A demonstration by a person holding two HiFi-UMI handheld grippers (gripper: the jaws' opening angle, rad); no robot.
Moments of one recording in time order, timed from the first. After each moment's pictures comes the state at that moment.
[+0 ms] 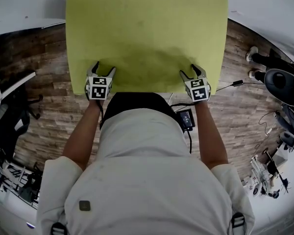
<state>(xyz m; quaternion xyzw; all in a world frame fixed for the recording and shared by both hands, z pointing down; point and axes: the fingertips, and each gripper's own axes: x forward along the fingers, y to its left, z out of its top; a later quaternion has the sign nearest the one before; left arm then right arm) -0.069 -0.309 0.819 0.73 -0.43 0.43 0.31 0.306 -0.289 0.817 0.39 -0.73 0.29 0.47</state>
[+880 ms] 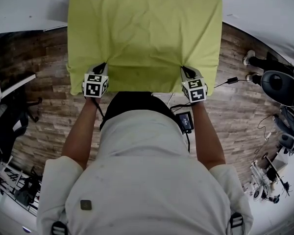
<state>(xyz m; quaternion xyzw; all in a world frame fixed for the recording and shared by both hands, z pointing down) -0.058 -0.315 0.792 0.75 -0.42 0.40 0.32 0.295 -0.295 0.787 0.40 -0.76 0.28 0.43</state>
